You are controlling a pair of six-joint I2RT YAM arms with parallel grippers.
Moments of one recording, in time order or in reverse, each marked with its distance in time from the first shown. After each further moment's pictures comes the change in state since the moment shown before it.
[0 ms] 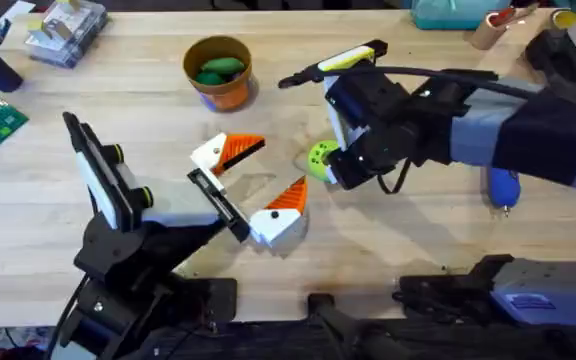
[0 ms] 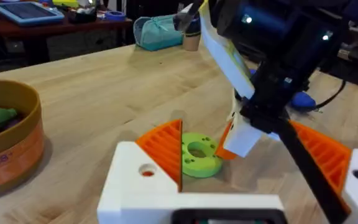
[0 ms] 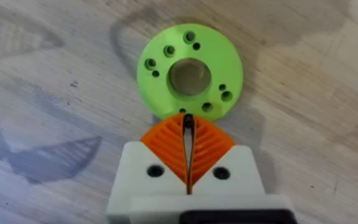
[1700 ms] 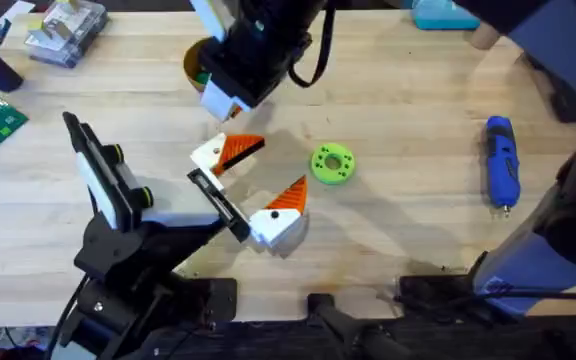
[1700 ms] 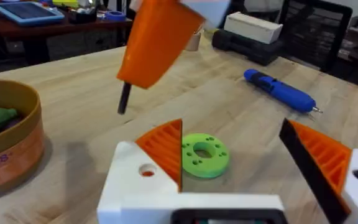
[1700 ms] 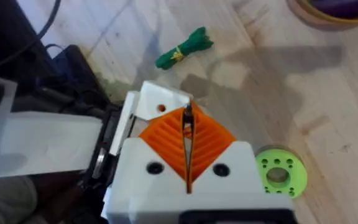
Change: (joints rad) left arm 0.000 0.000 0.000 0.000 0.000 0.000; right arm 0.169 0.434 1.192 -0.603 -0.310 -0.266
